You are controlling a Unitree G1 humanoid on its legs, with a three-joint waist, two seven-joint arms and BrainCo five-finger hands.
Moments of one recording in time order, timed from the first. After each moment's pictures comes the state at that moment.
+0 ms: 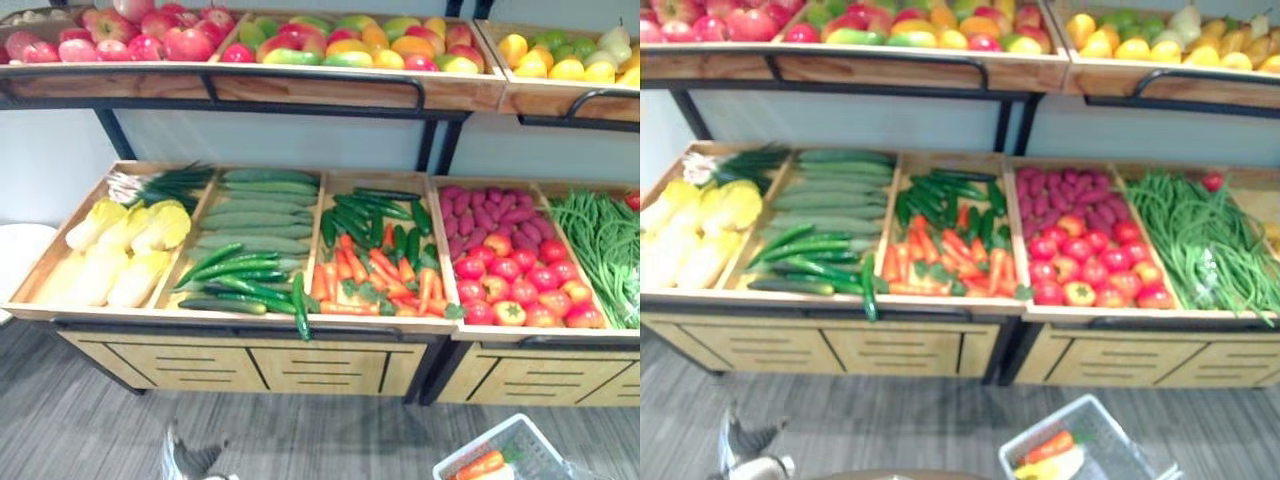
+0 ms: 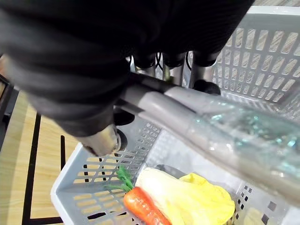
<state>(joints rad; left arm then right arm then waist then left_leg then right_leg) 0.30 -0.02 0.45 0.71 0.40 -0.10 0.50 0.22 -0.03 -0.70 1.02 -0.10 -0.10 -0.29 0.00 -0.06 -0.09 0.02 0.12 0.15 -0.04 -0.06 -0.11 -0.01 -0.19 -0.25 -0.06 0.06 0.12</state>
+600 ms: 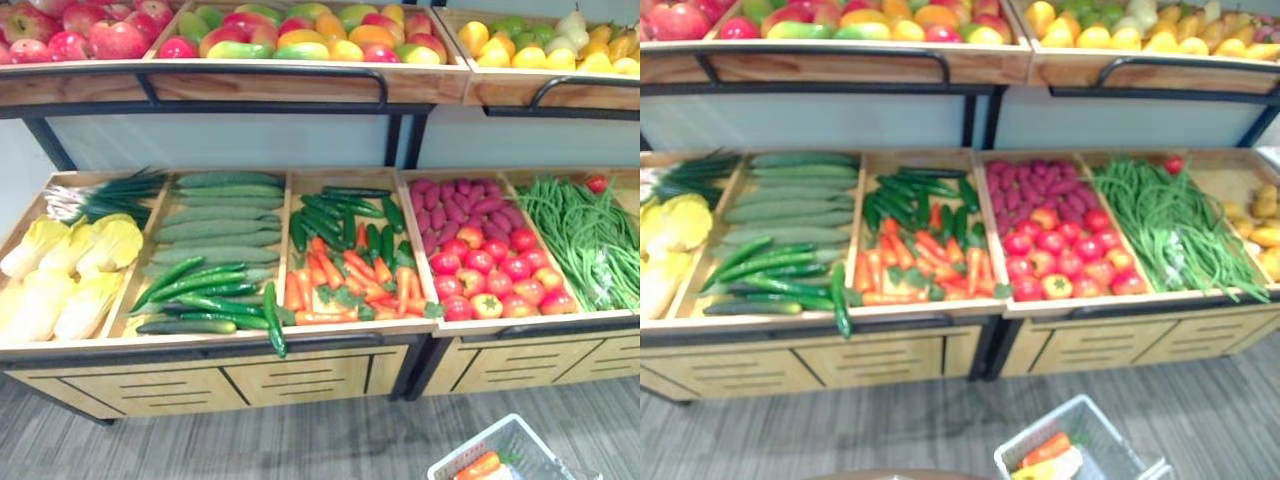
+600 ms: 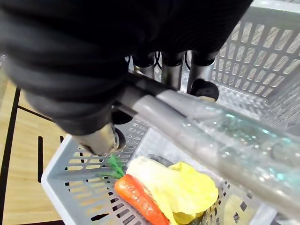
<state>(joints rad) 0.21 0.02 0.52 1.11 0.20 -0.06 0.29 0.17 -0.07 -0.61 1.15 -0.12 -0.12 -0.27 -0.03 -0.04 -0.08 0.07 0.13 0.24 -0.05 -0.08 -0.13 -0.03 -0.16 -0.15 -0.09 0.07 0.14</state>
